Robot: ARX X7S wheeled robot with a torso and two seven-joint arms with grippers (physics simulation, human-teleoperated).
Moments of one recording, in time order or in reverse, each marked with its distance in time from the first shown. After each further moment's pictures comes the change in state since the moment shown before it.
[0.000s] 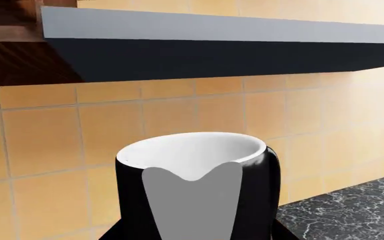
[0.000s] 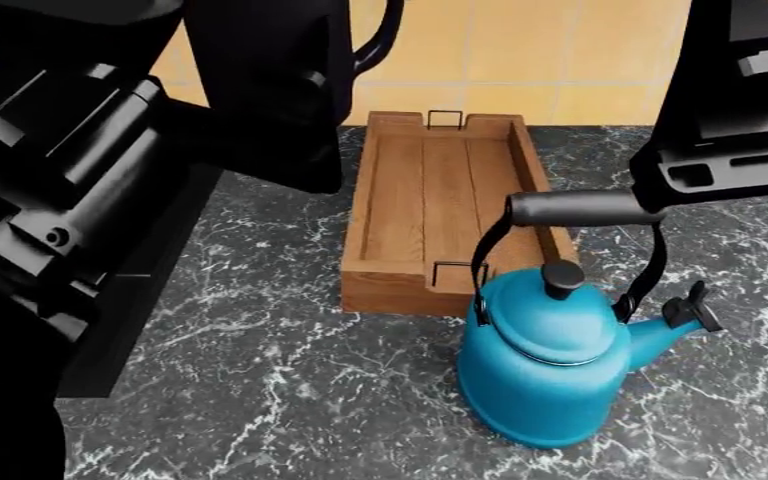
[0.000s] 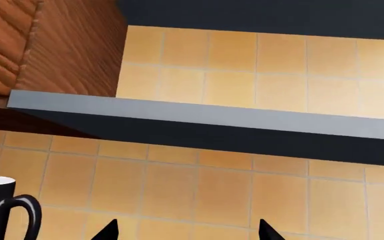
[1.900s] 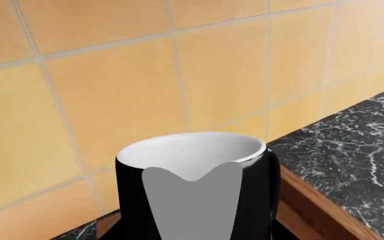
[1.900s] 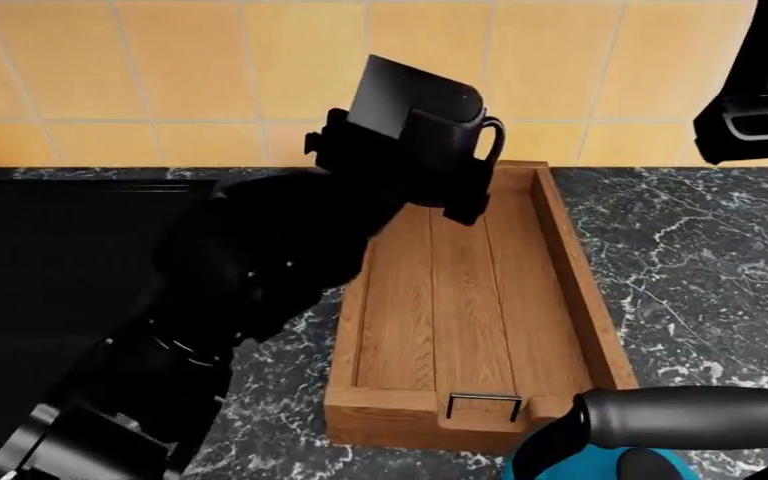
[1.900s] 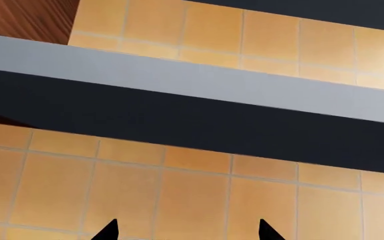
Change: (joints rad) left arm 0.070 0.266 0.658 -0.806 1.122 0.505 0.930; right arm -0.002 0.065 0.043 0.071 -0.016 0.064 -0.060
